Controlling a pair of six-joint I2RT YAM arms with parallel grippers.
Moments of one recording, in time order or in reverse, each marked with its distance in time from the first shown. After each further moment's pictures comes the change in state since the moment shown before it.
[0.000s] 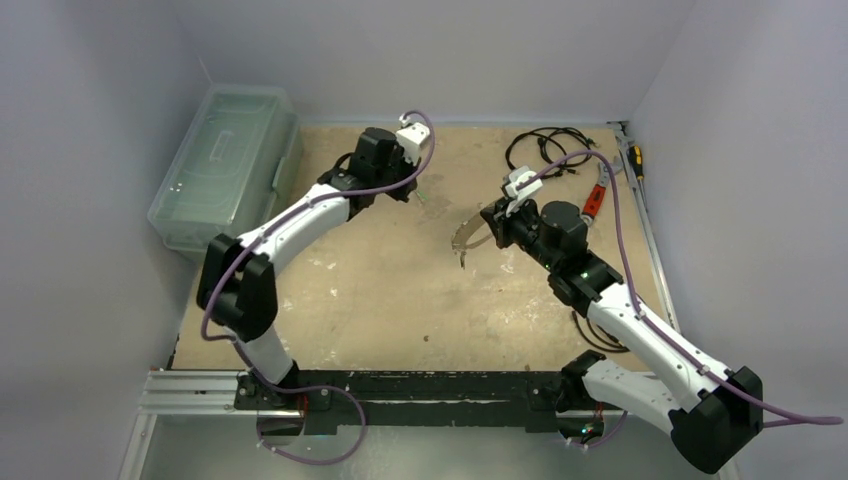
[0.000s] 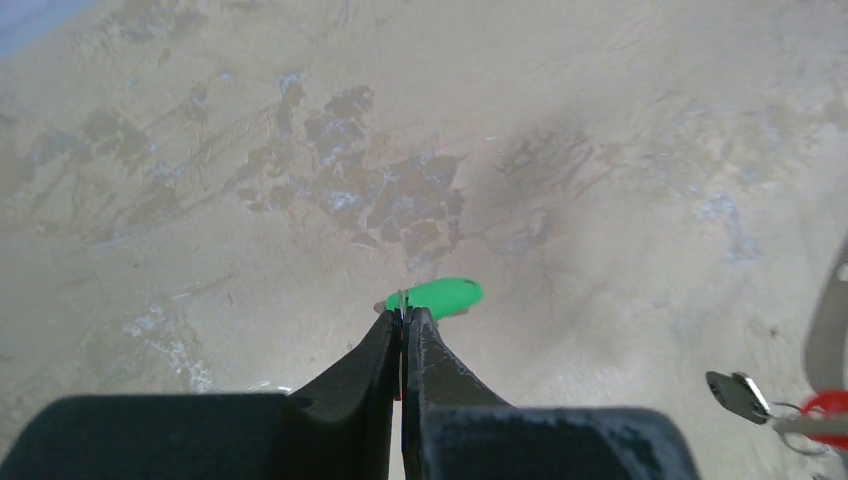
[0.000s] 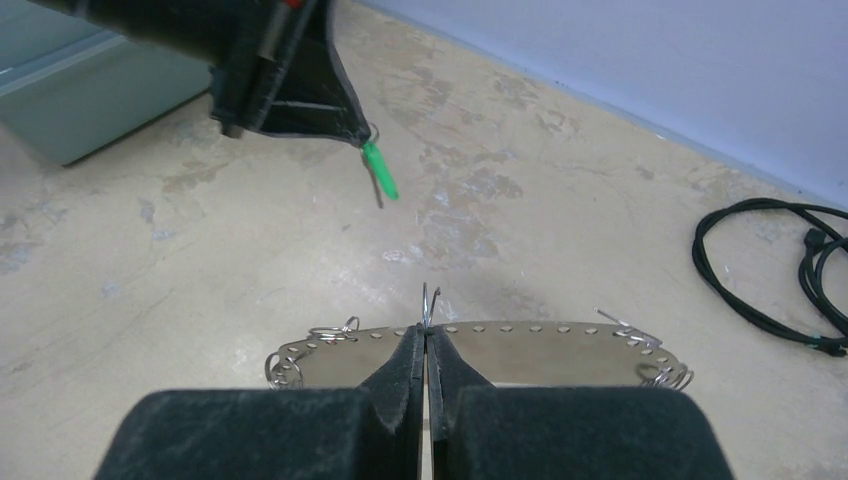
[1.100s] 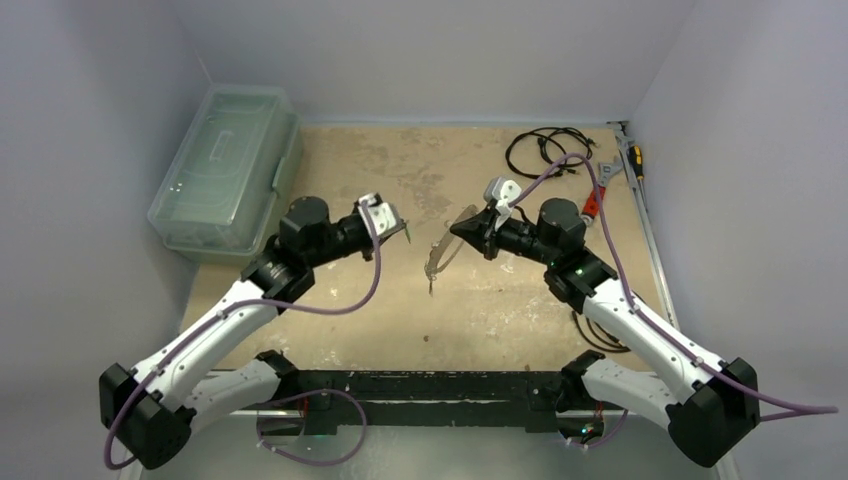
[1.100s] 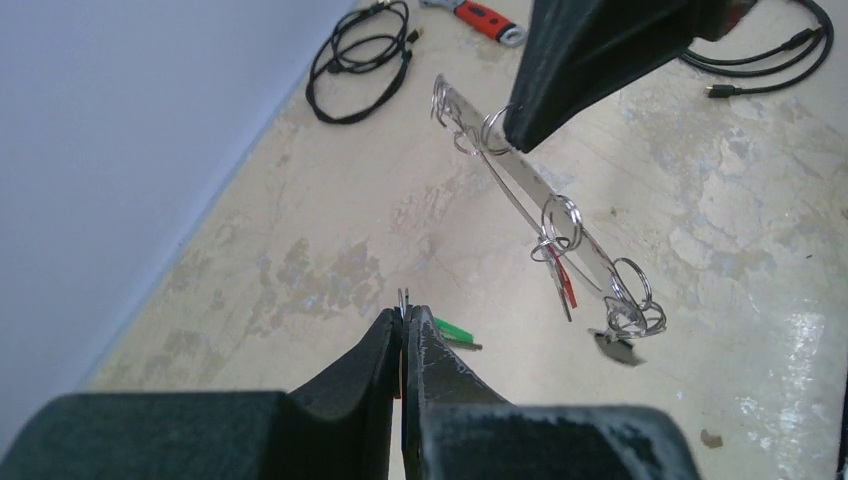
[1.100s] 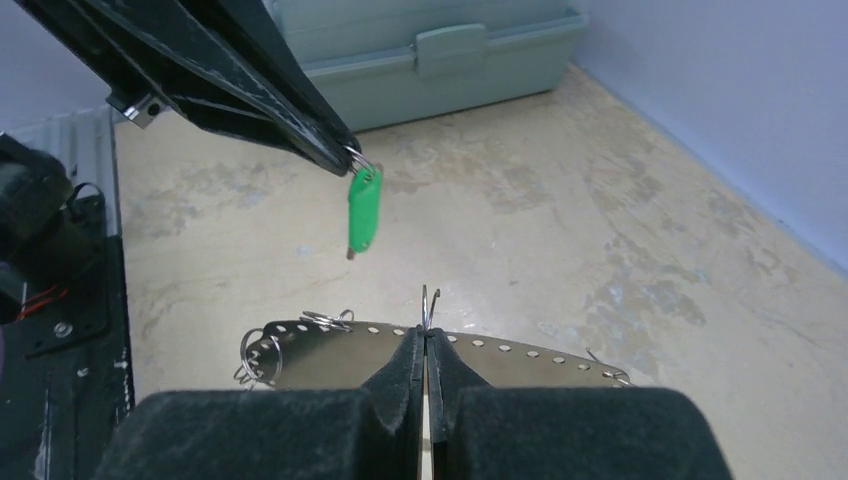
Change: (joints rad) left arm -0.071 -0.747 -0.542 0.188 0.309 0.346; right arm 0.000 0.029 0.000 0.120 -0.462 -0.061
